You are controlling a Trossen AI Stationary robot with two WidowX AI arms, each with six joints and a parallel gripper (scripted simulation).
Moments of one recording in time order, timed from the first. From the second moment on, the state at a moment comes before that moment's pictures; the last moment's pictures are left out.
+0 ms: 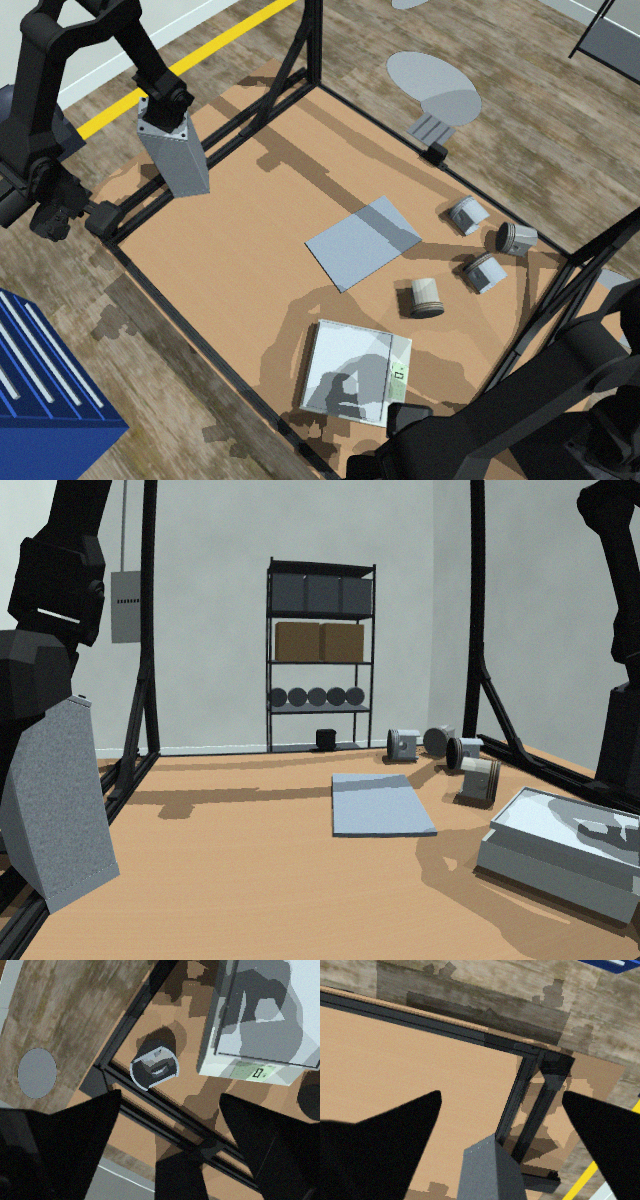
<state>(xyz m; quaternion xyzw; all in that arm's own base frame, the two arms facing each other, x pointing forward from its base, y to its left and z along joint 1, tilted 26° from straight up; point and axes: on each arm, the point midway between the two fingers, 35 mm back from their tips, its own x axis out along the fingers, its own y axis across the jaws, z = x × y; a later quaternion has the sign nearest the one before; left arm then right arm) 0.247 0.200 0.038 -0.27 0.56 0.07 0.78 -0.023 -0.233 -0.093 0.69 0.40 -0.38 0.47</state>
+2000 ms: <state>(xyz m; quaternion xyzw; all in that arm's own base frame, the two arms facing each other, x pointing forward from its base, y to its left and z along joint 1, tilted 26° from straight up) 0.278 0.054 0.077 -0.13 0.55 -0.03 0.82 -0.023 -0.233 -0.093 0.69 0.40 -0.38 0.47</state>
